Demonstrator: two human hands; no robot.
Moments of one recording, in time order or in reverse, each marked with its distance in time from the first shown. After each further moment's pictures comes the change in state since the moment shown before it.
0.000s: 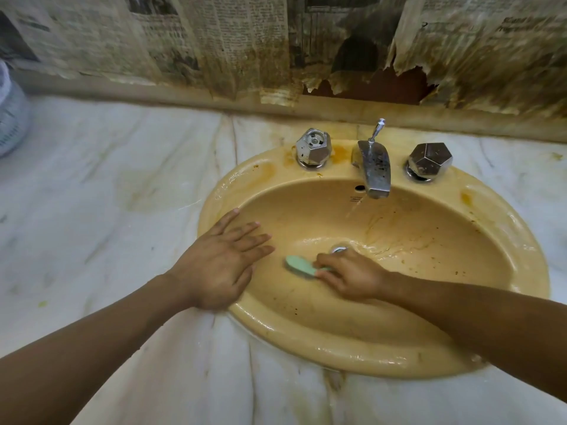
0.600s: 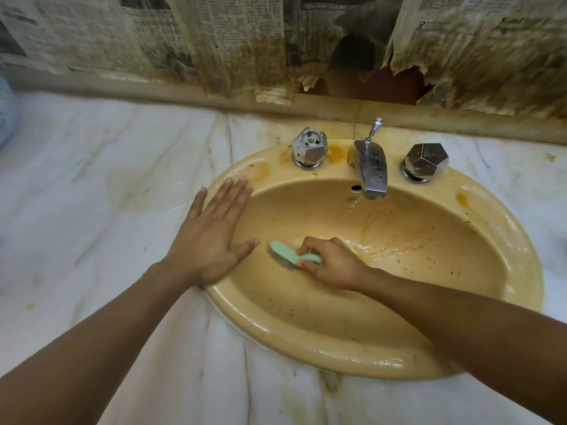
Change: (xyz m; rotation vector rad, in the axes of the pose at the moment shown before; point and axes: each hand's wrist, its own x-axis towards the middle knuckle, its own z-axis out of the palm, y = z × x) left_hand 0.020 -0.015 -0.001 -0.122 0.152 -0.361; right_hand 0.026 -0.021 0.000 0.232 0.056 0.249
